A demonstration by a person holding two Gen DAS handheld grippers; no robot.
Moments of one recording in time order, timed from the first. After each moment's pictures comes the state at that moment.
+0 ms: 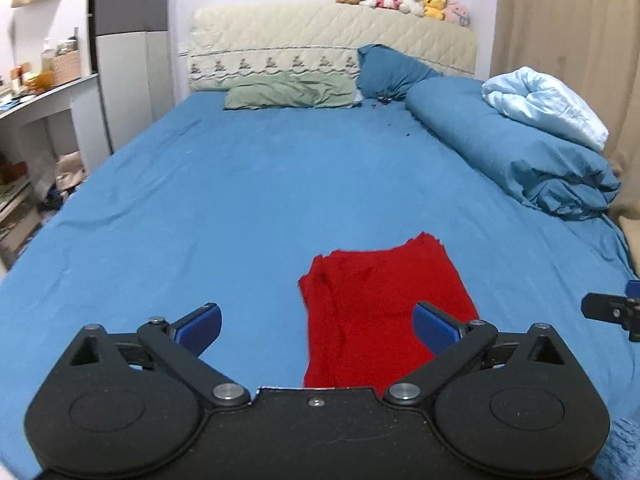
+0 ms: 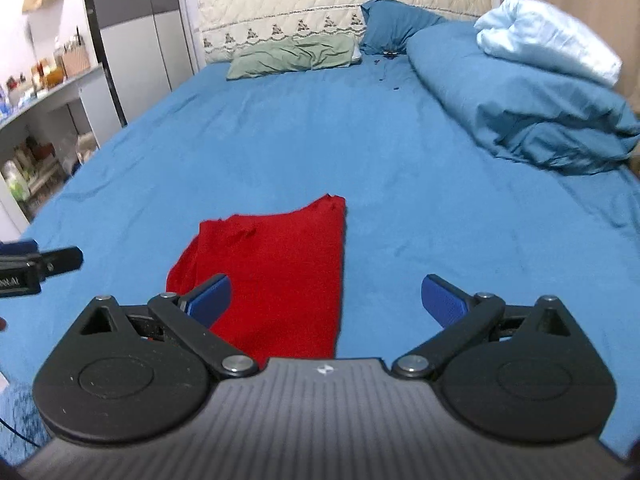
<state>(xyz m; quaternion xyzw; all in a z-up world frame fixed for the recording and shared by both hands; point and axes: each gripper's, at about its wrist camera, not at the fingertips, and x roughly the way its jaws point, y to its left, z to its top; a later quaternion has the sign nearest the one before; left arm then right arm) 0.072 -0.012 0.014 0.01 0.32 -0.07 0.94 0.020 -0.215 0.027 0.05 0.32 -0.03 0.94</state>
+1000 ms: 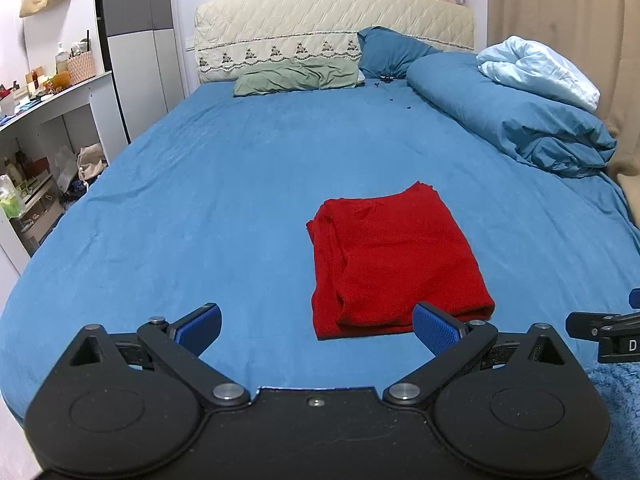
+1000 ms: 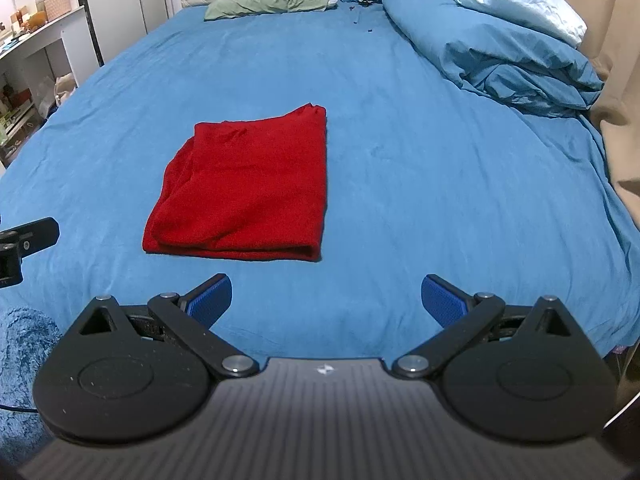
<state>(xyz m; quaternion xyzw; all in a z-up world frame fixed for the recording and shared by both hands) -0.010 -0.020 -0.010 0.05 0.33 -0.05 0.94 -0.060 -0.181 -0.007 0.03 0.40 -0.07 0.91</state>
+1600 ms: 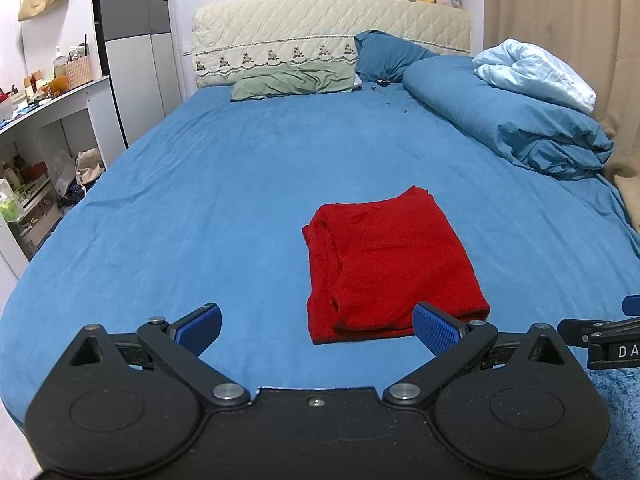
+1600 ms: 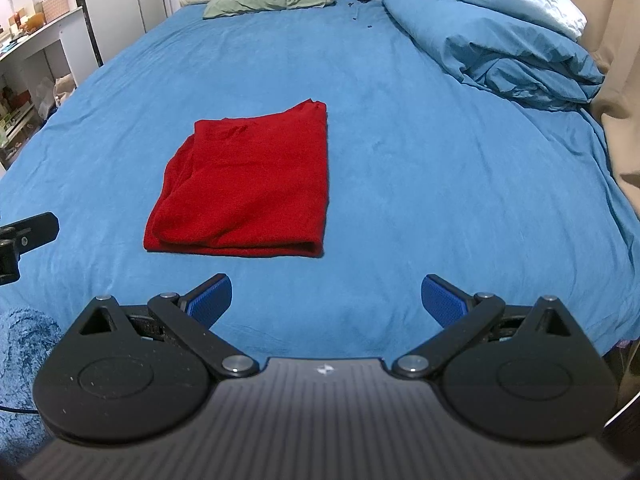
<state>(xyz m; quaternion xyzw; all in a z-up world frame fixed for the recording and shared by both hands) -0.013 -0.022 -0.006 0.05 0.33 -0.06 0.94 -0.060 -0.179 -0.010 0.04 0.40 -0.07 0.91</state>
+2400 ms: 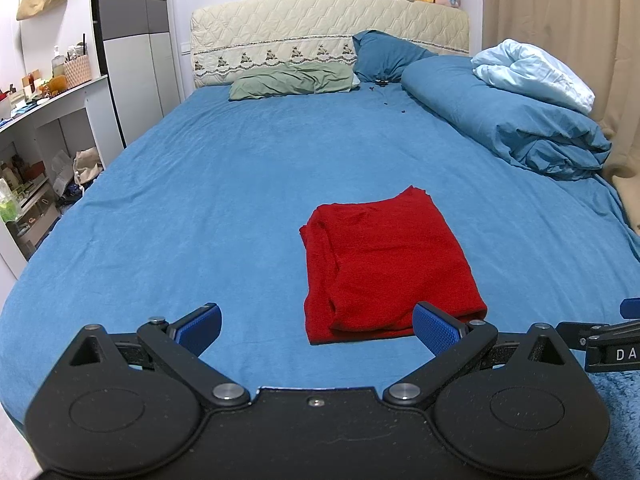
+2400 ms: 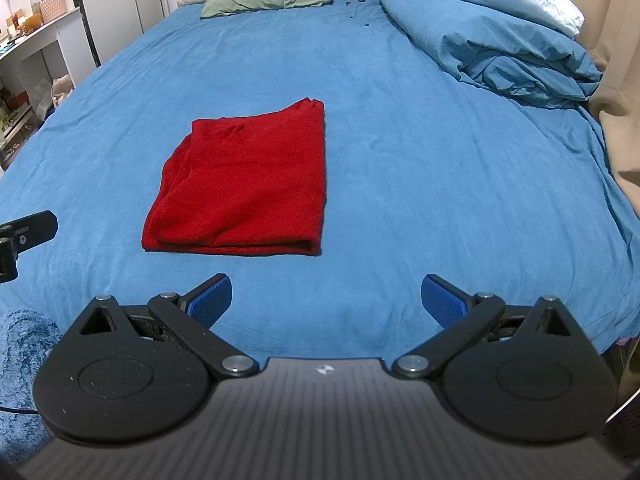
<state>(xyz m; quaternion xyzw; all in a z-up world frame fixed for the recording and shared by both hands) -0.012 -0.024 -0.005 0.05 0.33 -0.06 0.94 -0.062 -0.179 -0.010 0.04 0.40 -0.08 0.91</state>
